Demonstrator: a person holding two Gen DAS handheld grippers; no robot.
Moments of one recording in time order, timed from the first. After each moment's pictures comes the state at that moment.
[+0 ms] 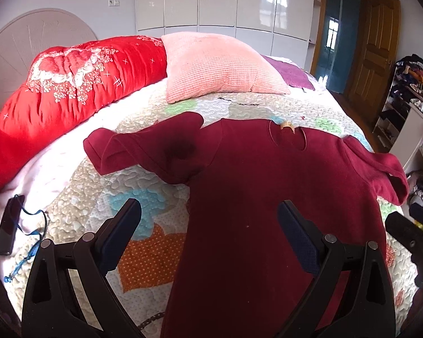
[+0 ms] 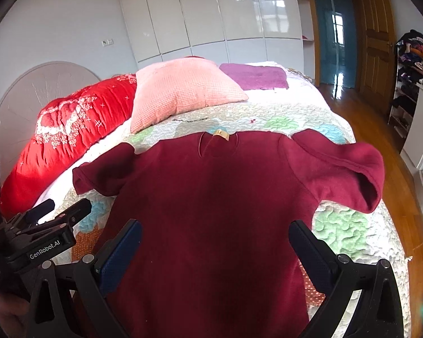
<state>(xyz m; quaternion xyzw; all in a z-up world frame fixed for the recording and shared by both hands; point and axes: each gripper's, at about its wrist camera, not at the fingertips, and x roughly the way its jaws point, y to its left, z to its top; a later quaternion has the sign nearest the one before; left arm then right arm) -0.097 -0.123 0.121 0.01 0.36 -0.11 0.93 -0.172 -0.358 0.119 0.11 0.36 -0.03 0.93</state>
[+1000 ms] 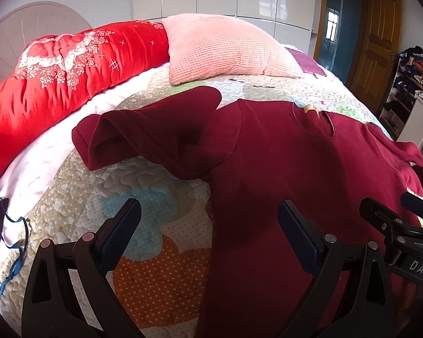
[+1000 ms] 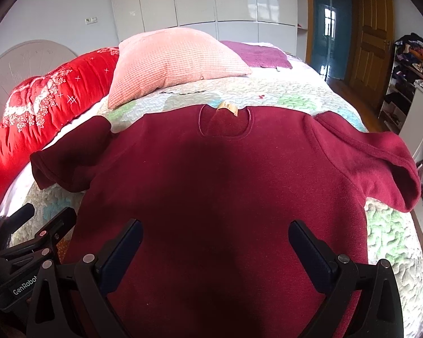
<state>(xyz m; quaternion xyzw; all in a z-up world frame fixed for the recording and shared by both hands) -0.055 -0.109 0.070 0.03 0.38 -0.11 0.92 -0.108 -0.328 0.073 0.09 0.40 -0.08 0.91</state>
